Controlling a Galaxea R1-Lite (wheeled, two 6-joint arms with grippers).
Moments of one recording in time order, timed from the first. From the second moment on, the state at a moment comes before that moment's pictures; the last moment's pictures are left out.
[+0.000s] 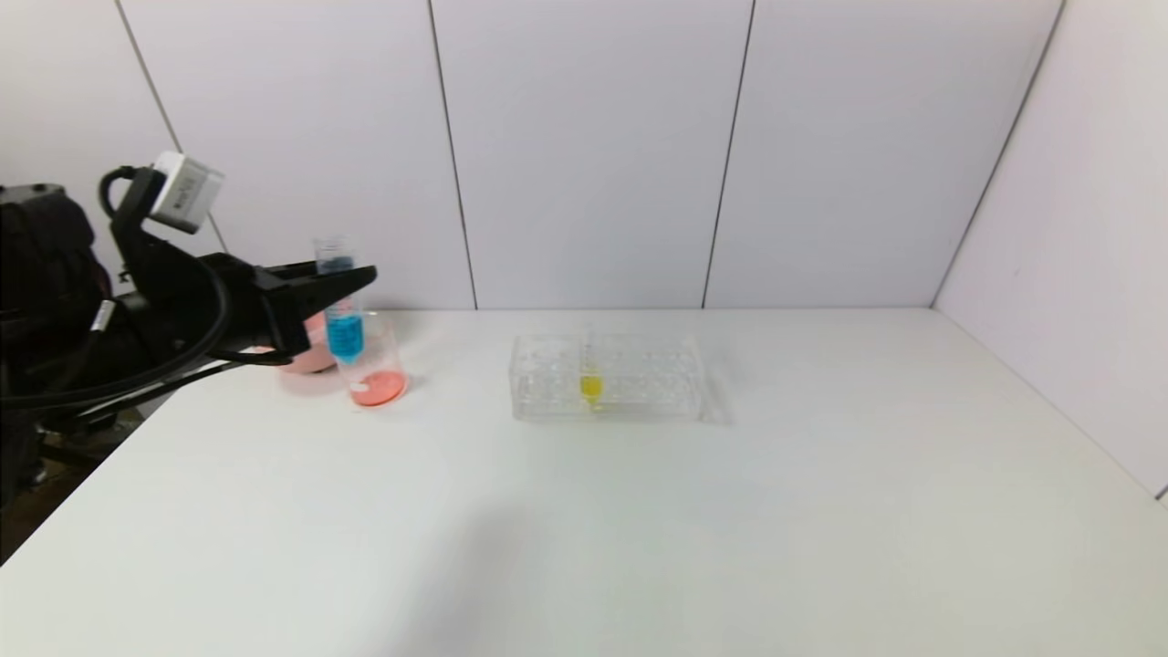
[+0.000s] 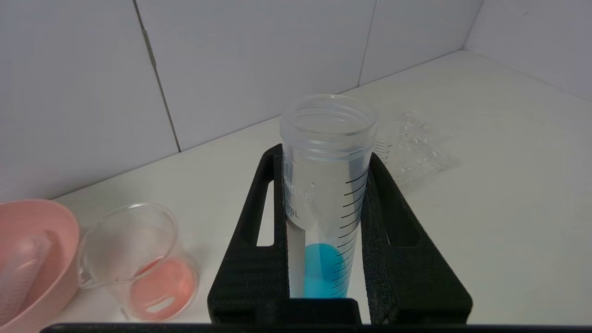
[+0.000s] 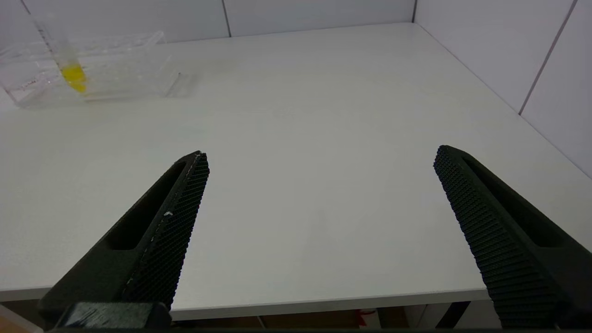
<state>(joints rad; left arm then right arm) -0.02 1.52 -0.72 -0.82 -0.62 -0.02 0.00 0.00 0.00 0.00 -0.04 0.09</state>
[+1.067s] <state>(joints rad) 0.41 1.83 -1.10 -0.61 -1.11 0.10 0.00 0.00 0.00 0.00 -0.04 0.09</state>
